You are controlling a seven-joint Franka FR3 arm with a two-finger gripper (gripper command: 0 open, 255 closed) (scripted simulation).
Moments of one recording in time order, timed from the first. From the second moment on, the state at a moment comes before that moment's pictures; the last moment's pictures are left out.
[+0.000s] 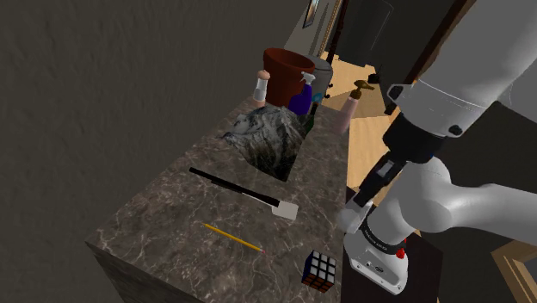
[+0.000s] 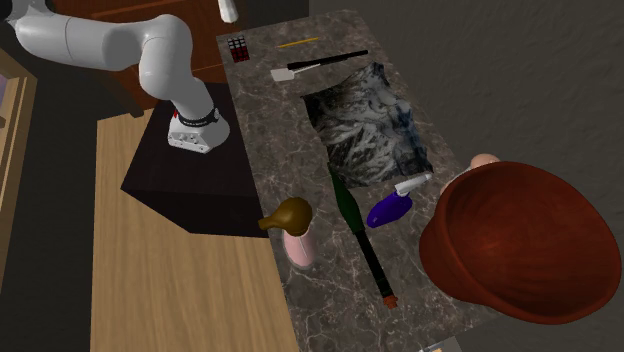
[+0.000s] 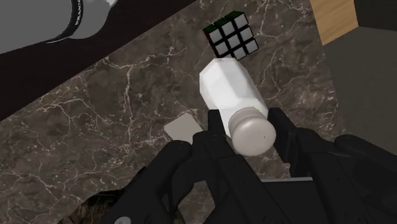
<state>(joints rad) 0.16 -1.29 0.50 -2.57 0.55 1.40 0.53</state>
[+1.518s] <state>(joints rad) 0.21 -1.30 0.85 -2.57 0.87 1.51 0.73</state>
